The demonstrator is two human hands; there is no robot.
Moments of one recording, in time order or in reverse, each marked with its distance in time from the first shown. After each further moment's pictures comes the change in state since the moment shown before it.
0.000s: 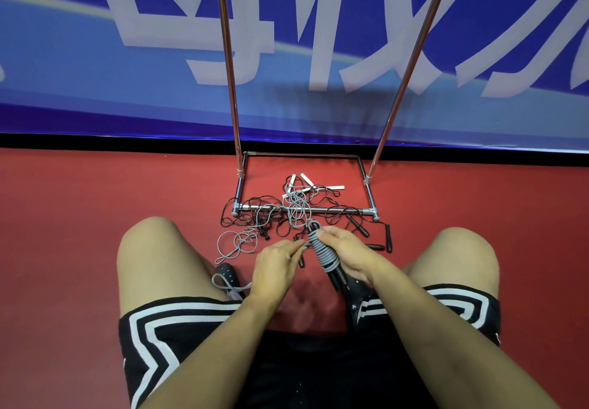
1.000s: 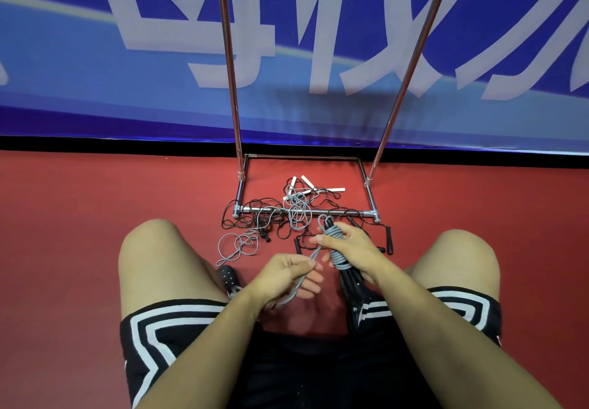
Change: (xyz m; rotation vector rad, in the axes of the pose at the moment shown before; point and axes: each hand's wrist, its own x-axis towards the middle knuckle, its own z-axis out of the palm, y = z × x) left_hand 0.003 0.020 -0.020 -0.985 -0.649 -0.747; right_hand -0.014 -0.008 -0.011 -0.143 0.045 -0.142
